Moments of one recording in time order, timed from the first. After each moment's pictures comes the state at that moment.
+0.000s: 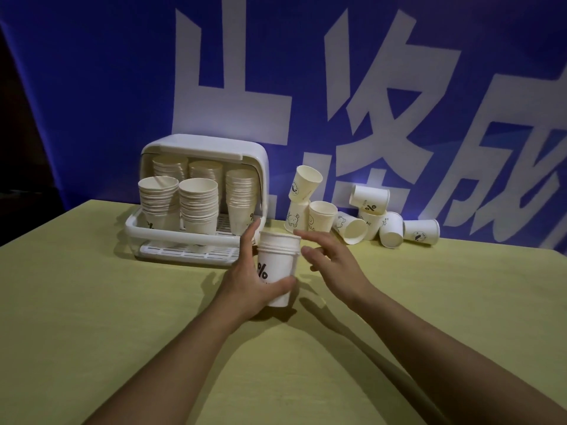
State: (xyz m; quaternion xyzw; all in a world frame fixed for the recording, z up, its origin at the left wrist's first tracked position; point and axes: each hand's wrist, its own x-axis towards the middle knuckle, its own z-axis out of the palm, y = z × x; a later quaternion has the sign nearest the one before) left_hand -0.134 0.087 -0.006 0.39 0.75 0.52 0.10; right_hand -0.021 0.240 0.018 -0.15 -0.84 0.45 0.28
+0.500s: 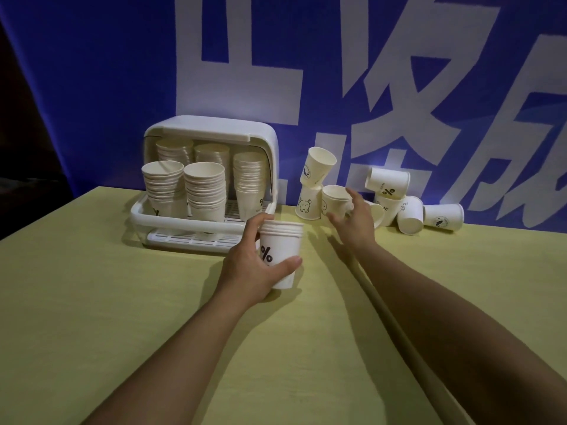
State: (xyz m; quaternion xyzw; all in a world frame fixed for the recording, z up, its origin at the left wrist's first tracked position) left_hand -0.147 0.092 -0.010 0.34 0.77 0.54 0.06; right_hand -0.101 0.350 -0.017 -0.34 -0.78 0.36 0.39
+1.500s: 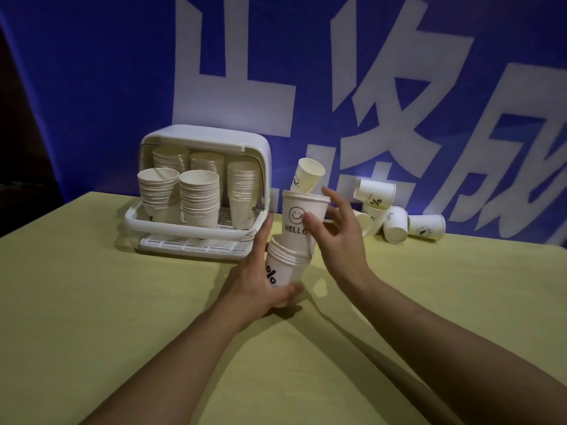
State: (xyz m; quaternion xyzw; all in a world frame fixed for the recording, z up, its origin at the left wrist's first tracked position) left_hand -0.128 0.087 -0.006 0.42 0.77 0.47 0.08; right_hand -0.039 0.230 0.036 -0.15 -0.74 0.50 0.43
